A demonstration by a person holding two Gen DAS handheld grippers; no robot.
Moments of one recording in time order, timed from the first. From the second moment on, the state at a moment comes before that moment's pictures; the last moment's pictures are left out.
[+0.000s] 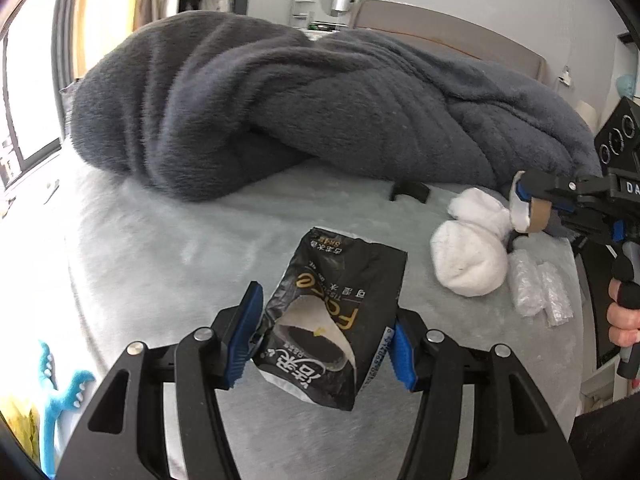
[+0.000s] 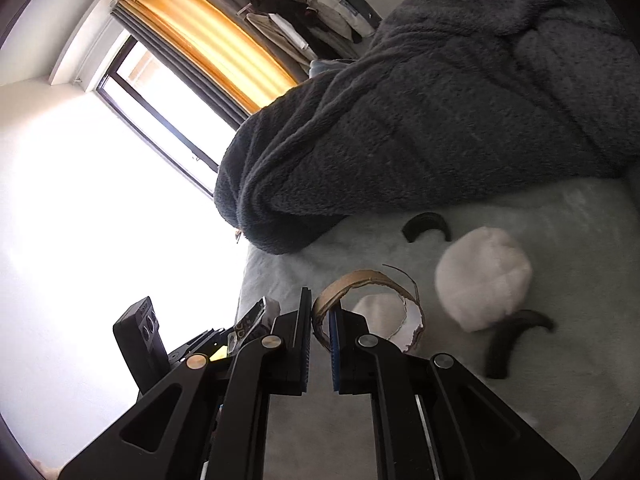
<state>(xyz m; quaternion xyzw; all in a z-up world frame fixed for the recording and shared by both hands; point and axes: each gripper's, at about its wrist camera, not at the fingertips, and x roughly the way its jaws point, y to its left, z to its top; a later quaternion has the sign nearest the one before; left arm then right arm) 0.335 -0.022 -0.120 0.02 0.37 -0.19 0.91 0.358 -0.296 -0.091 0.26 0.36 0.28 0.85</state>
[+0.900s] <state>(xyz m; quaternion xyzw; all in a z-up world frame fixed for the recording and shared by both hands) 0.312 0.080 -0.117 -0.03 0.40 -0.07 0.91 0.361 -0.179 -0.078 0.17 0.38 0.33 0.85</state>
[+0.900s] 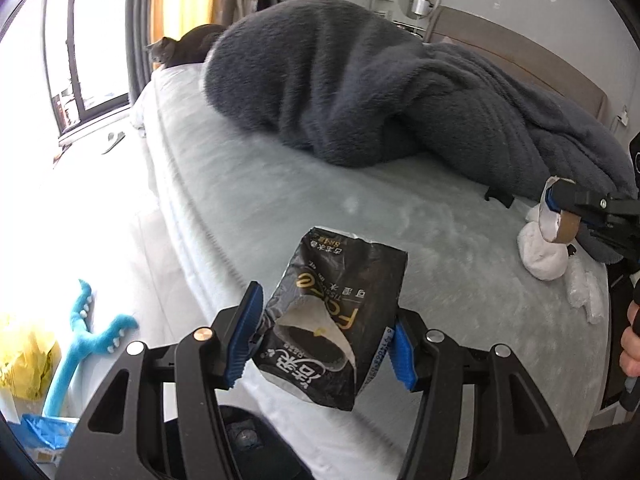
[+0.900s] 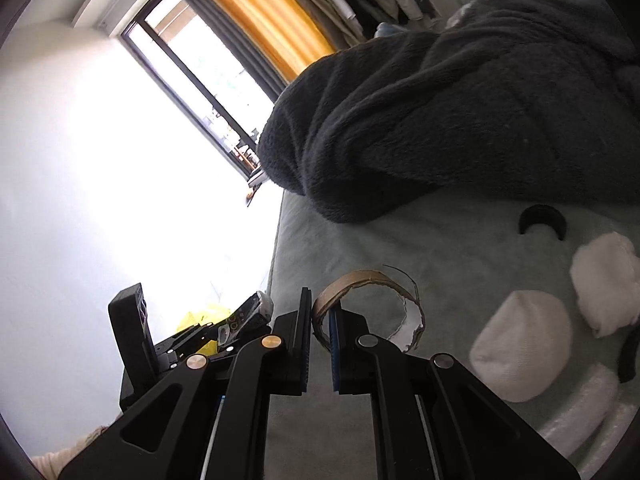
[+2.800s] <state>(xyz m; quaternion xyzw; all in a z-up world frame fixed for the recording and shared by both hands) 0.180 0.245 -0.282 -0.12 0.65 0.03 0.75 0.274 0.098 -0.168 -0.08 0.51 0.44 0.74</state>
